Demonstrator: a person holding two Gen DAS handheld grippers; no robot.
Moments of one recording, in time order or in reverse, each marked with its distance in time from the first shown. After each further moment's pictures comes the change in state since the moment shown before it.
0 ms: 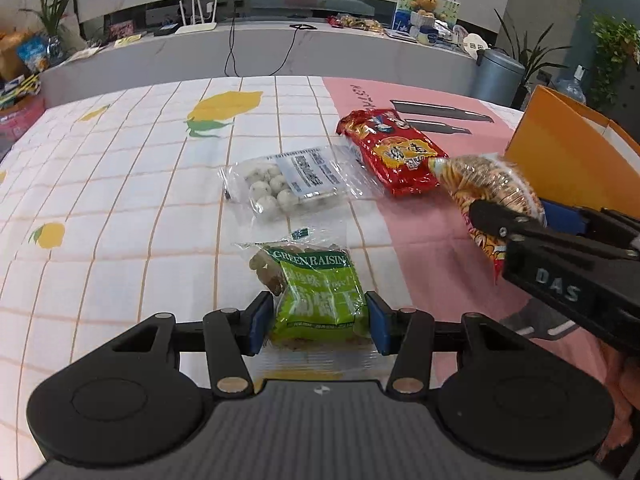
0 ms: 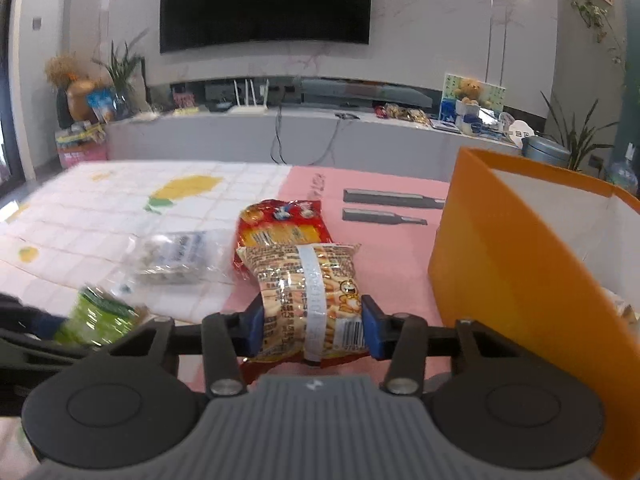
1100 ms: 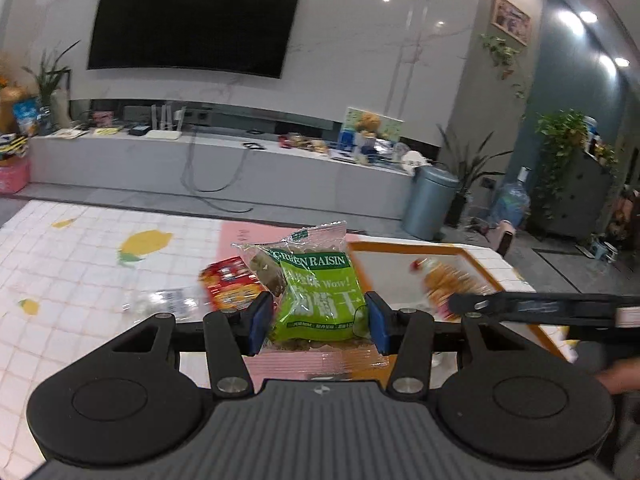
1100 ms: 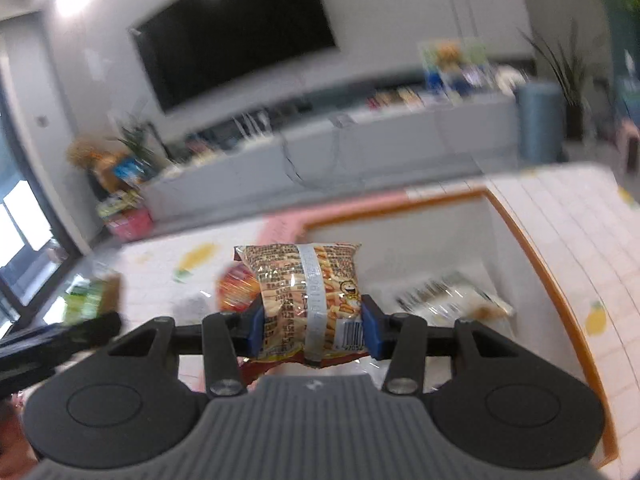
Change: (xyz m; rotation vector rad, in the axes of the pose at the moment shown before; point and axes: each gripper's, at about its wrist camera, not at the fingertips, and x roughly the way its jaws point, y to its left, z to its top) left arm -0.130 -0.136 0.030 -0.037 -0.349 -0.119; right arm -0.106 -0.194 0.054 0.290 0.113 0.154
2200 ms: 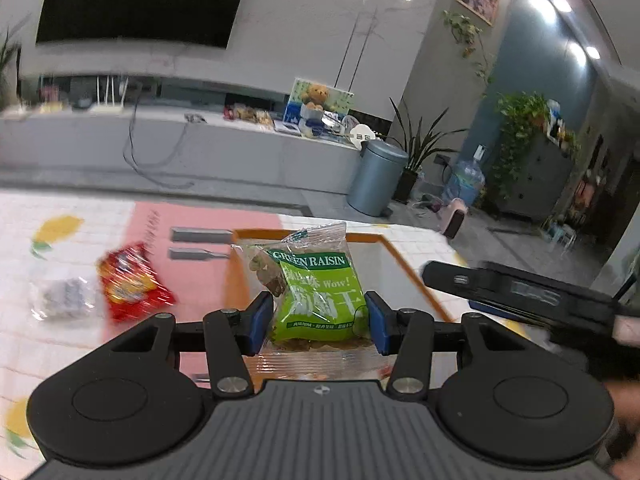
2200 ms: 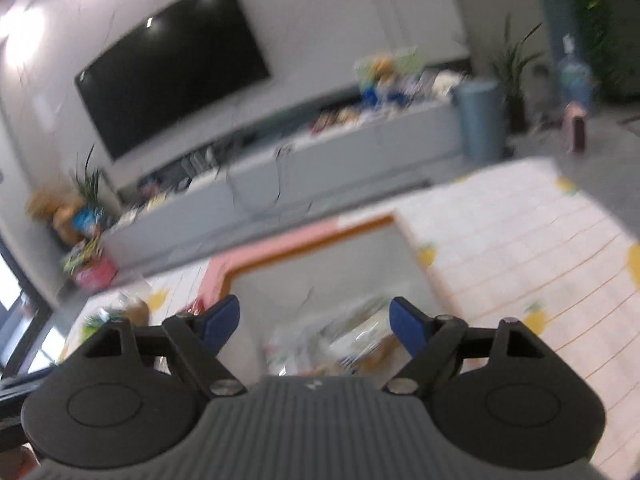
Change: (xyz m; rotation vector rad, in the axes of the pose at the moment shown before) left arm 0.053 -0.070 0.011 -0.045 0.097 -0.149; right arm -0.065 -0.062 0.014 0.152 -0.174 -0.060
